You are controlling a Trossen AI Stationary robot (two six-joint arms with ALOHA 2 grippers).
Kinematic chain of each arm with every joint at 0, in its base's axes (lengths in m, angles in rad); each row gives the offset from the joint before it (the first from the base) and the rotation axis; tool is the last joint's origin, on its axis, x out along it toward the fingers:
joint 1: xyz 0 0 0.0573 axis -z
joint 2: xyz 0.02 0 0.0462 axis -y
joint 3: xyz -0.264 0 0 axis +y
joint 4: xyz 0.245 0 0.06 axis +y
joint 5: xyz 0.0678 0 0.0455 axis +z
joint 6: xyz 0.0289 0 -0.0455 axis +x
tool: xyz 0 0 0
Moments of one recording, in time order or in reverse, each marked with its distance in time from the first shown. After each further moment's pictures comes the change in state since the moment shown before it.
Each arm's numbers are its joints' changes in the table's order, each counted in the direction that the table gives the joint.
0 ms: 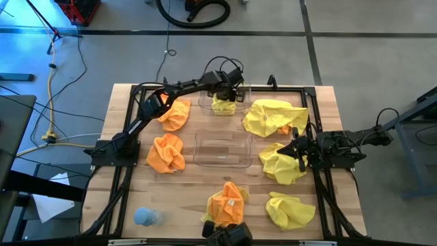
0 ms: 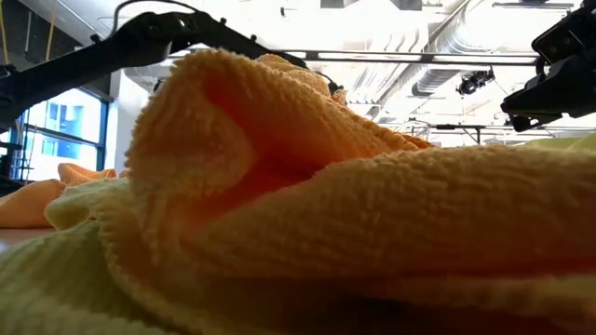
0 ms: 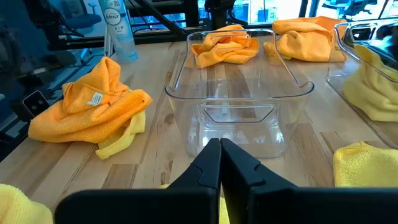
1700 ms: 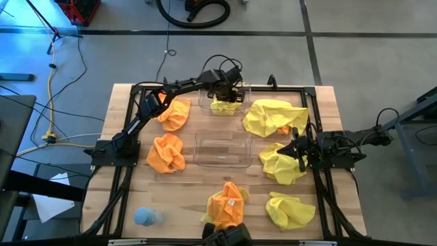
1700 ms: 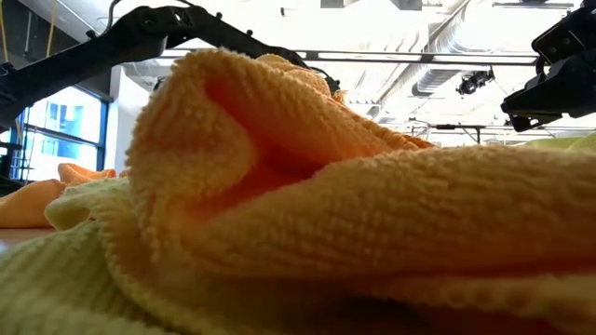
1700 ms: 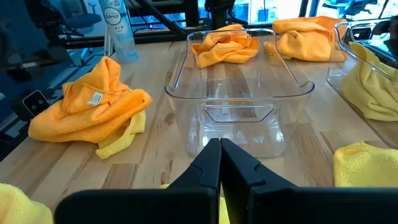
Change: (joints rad) left arm -0.003 0.041 0.034 -0.018 -0.081 0.003; right arm 0.000 -0.001 0.000 0.000 0.000 0.000
